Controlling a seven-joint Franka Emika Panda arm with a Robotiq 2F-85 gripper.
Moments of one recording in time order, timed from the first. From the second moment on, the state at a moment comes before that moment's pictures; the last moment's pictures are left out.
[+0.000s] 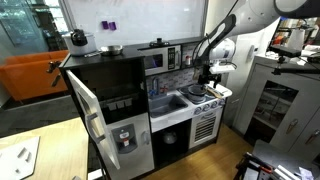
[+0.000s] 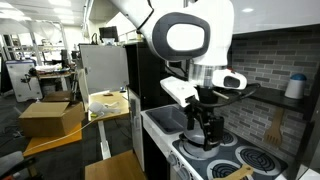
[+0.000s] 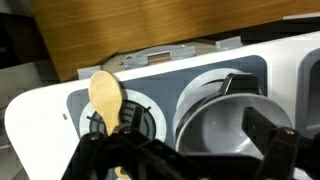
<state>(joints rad) -0.37 0.47 -0.26 -1.88 0.18 2.31 -0.16</state>
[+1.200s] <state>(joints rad) -0.46 0.55 -0.18 -1.90 0.27 2.50 -0.20</state>
